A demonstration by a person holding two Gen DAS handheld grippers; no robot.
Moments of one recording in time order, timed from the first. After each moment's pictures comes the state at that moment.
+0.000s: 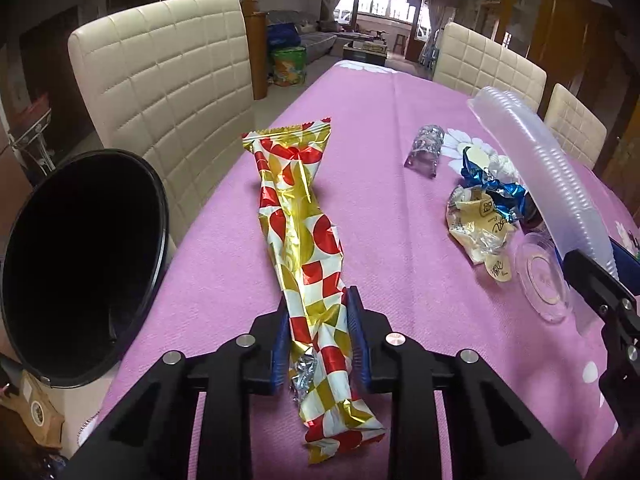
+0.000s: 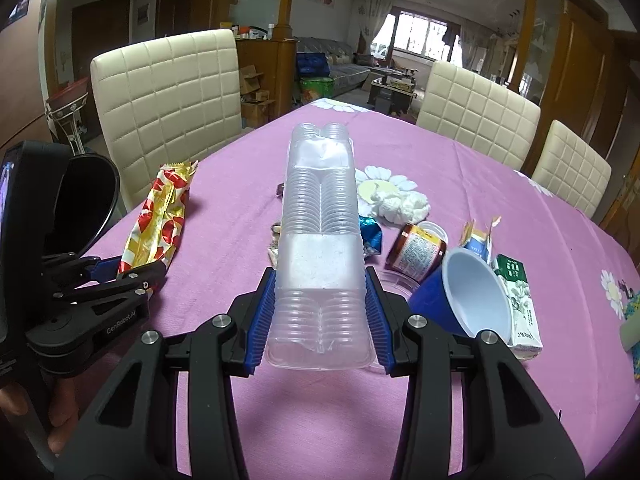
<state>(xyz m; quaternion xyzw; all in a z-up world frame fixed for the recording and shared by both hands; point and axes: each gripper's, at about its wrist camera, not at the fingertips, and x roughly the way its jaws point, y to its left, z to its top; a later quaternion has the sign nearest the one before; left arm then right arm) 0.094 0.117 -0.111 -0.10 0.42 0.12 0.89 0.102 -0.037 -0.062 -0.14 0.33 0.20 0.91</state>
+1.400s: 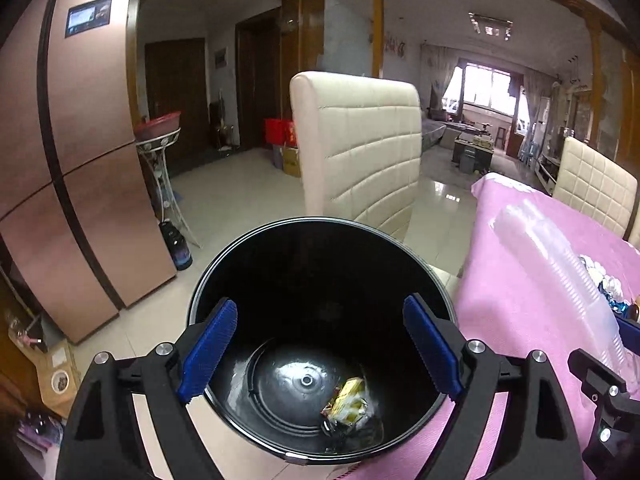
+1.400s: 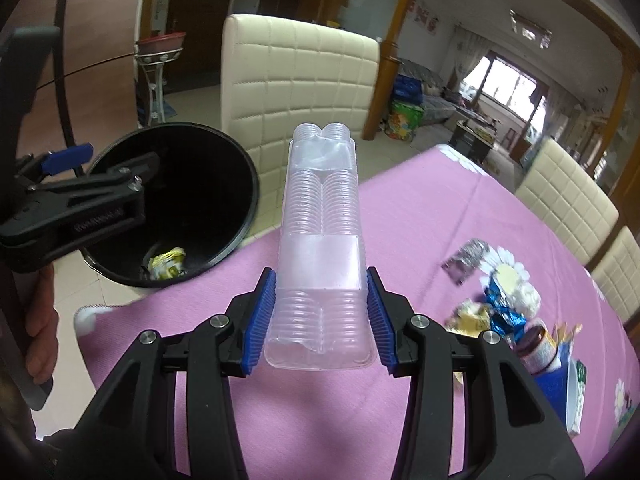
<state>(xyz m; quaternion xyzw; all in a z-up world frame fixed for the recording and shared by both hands) 0.000 0.258 -0.077 -0.11 0.27 0.34 0.89 0.055 0.111 -0.065 -0.25 0.28 0.34 0.86</state>
